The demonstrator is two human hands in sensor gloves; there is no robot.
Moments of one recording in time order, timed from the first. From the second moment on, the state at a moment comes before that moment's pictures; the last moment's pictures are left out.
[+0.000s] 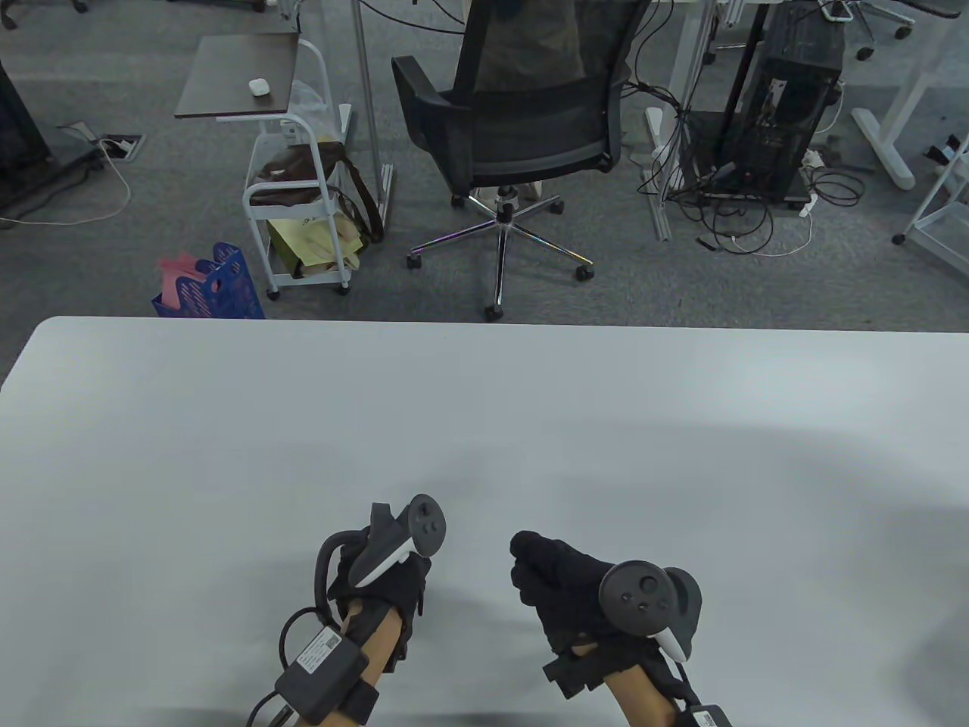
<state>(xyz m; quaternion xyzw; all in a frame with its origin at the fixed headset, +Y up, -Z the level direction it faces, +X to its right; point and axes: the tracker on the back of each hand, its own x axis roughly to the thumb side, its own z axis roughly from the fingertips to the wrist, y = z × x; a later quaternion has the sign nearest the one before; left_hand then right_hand) -0.134 -0.747 -0.360 -0.16 0.00 0.03 0.99 0.116 -0.689 -0.290 0.19 -0.13 0.89 0.40</state>
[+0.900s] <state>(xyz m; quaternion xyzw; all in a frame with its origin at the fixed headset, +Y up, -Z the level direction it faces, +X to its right) -0.134 -0.711 -0.339 -0.10 -0.08 0.14 0.98 0.129 -0.667 -0.285 0.21 -0.25 0.92 0.21</state>
